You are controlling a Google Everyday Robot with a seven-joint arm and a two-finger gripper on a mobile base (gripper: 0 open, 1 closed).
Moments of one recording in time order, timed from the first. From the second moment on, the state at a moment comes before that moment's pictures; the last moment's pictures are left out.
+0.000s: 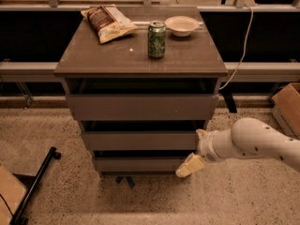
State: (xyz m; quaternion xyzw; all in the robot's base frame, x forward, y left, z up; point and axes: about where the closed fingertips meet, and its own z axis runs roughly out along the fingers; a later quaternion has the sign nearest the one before) arm 0.524 -0.151 0.602 -0.47 0.82 0.14 0.30
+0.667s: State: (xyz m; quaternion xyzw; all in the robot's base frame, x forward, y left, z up) arm 0.521 -0.160 0.522 -0.45 0.84 0.14 0.27
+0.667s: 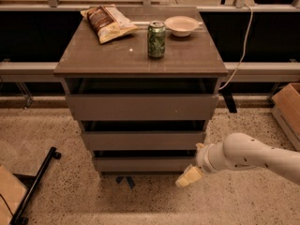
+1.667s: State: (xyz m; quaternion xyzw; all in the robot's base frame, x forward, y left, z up) arm 0.538 -0.165 0.435 -0.40 0.86 0.19 0.28
